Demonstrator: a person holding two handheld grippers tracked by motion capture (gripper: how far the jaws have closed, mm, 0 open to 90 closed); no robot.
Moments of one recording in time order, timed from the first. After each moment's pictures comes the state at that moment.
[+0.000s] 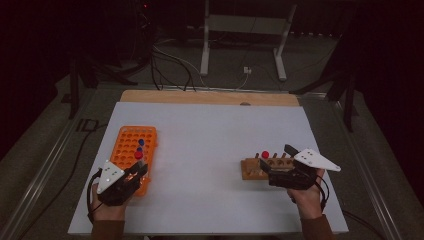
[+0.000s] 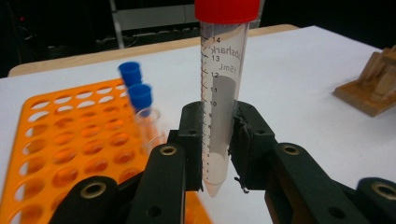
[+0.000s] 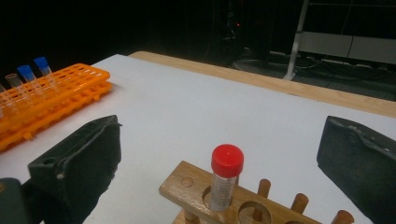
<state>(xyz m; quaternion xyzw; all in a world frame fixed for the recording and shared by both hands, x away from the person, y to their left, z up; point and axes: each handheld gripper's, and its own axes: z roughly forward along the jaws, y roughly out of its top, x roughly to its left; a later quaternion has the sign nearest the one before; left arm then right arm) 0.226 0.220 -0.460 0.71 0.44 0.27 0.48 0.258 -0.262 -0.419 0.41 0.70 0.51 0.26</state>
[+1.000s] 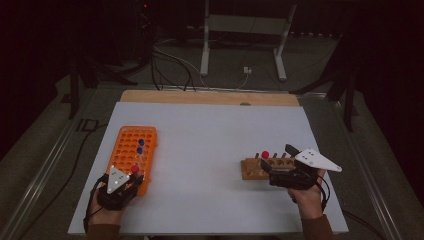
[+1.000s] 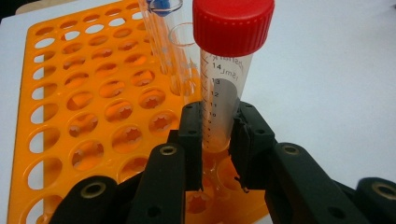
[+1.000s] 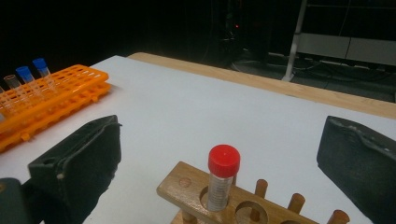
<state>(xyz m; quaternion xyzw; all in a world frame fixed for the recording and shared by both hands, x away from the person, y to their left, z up) 0.228 0.224 -0.487 0.76 0.46 0.26 0.37 0.258 -0.263 -0.419 0.41 0.70 0.52 0.26</state>
